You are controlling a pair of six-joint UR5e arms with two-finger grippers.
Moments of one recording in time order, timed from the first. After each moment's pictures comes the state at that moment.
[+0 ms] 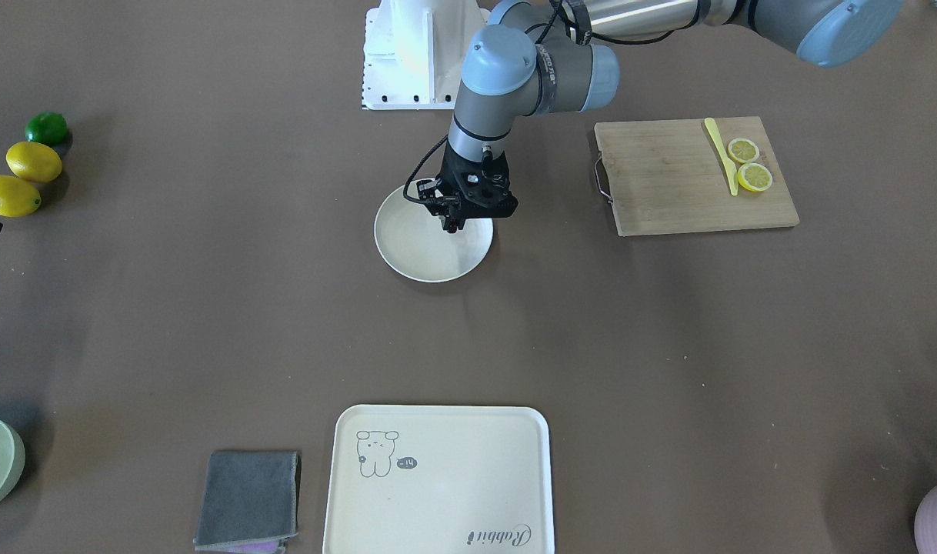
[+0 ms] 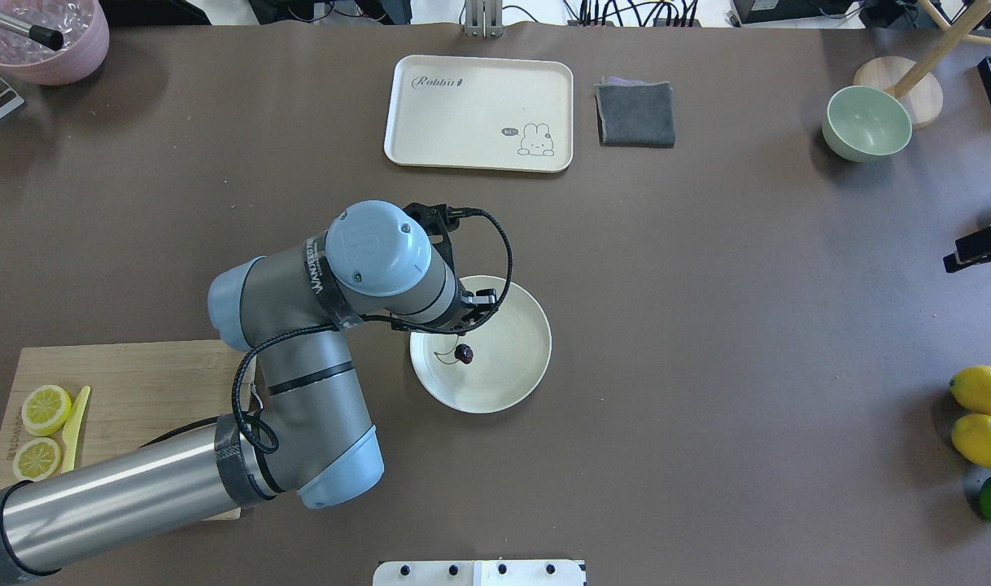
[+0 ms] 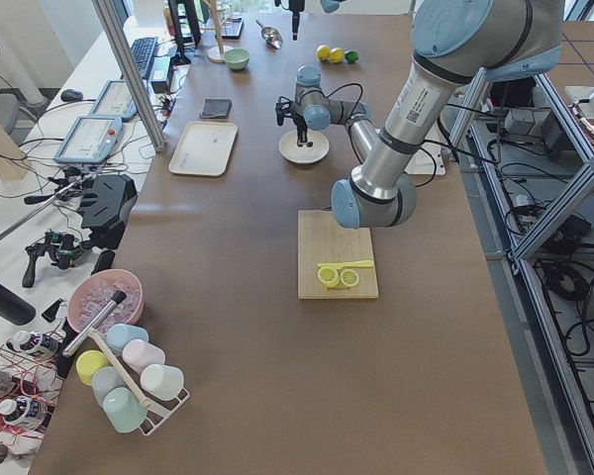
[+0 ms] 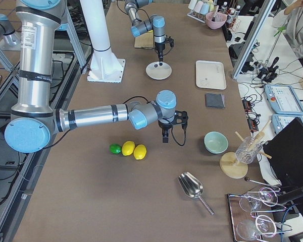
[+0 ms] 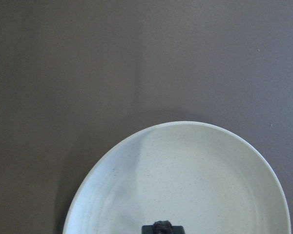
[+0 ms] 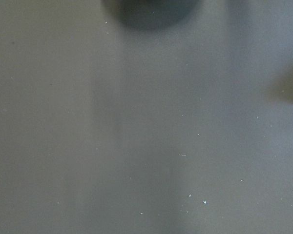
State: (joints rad) left arm -0.47 -2.30 -1.60 -1.76 -1.84 -1.42; right arm 1.21 -1.69 1.81 -1.23 2.32 0.57
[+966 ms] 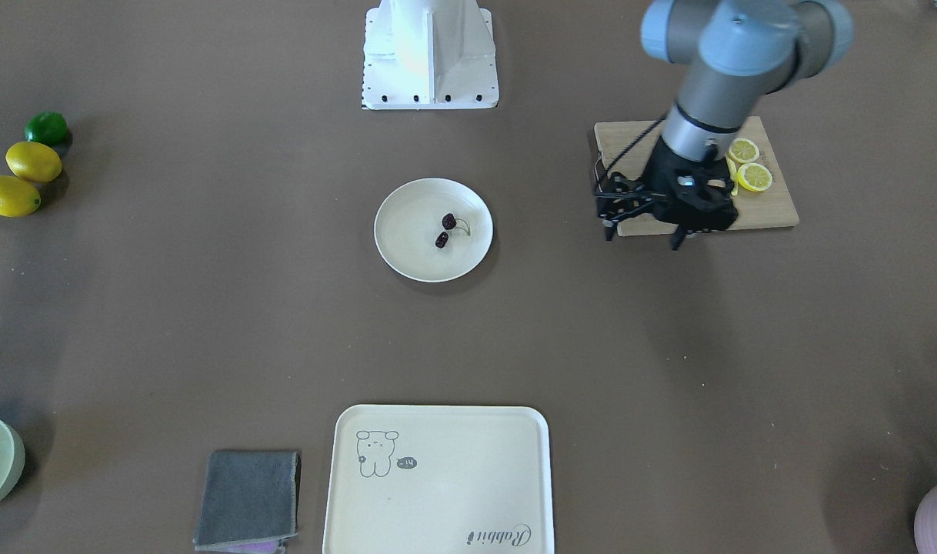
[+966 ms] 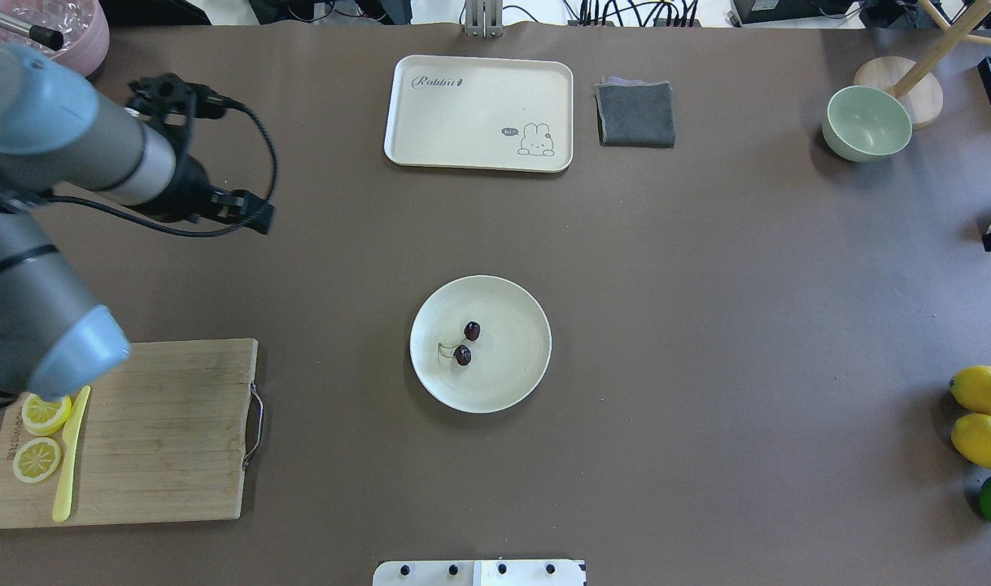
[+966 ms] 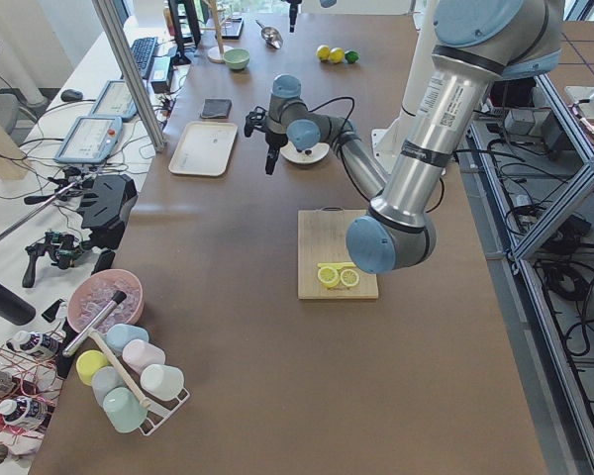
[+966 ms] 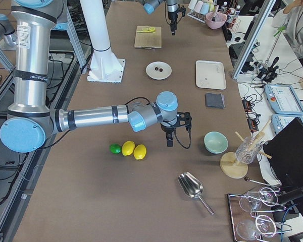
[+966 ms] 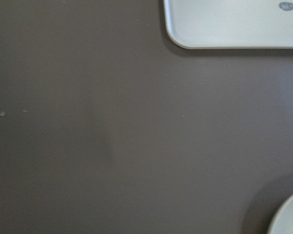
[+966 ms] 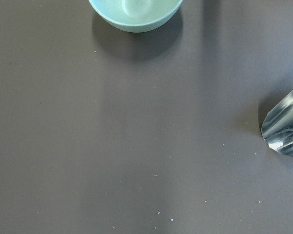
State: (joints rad) left arm -0.90 -1.87 -1.92 -1.69 -2.03 -0.71; right arm 1.31 -1.69 1.79 -1.24 2.31 0.43
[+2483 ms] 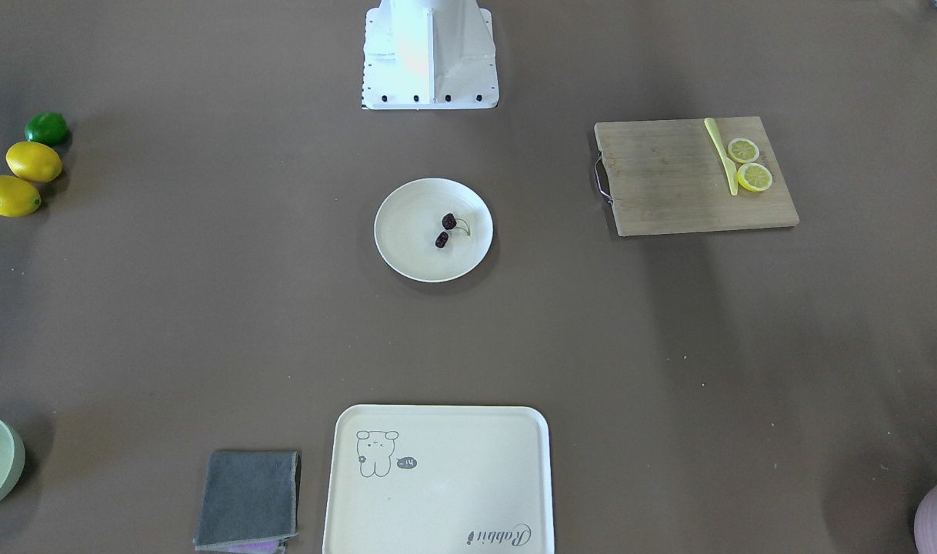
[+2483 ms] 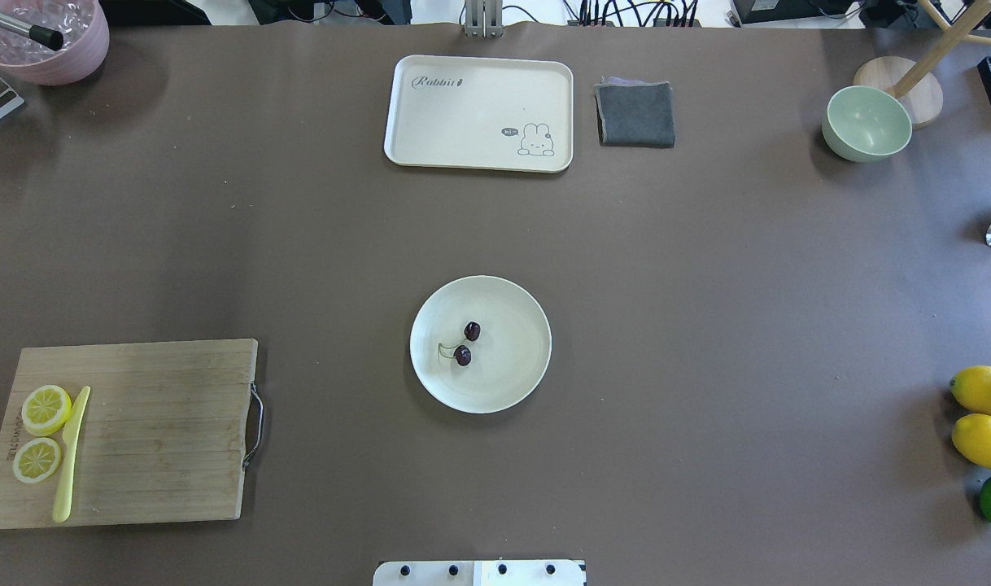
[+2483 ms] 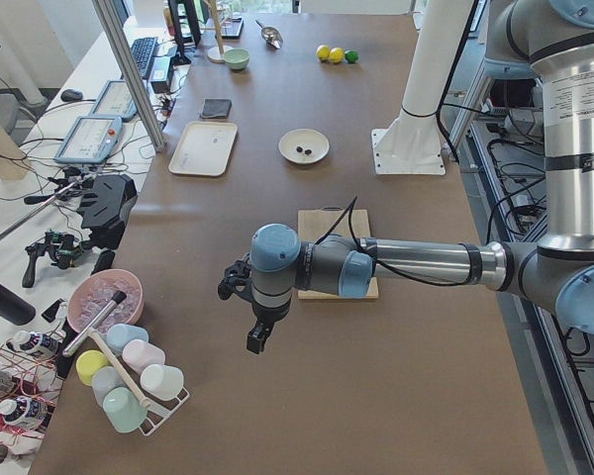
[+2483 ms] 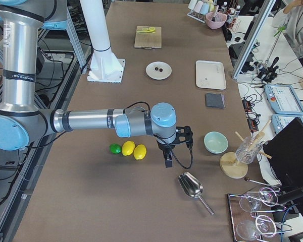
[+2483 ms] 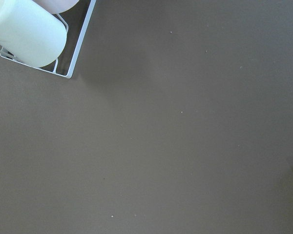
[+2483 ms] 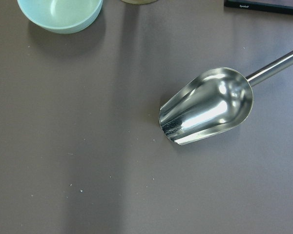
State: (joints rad) left arm -1.57 -1.41 -1.75 -1.69 -2.33 0.29; right arm 1.57 -1.69 1.79 -1.50 2.33 0.01
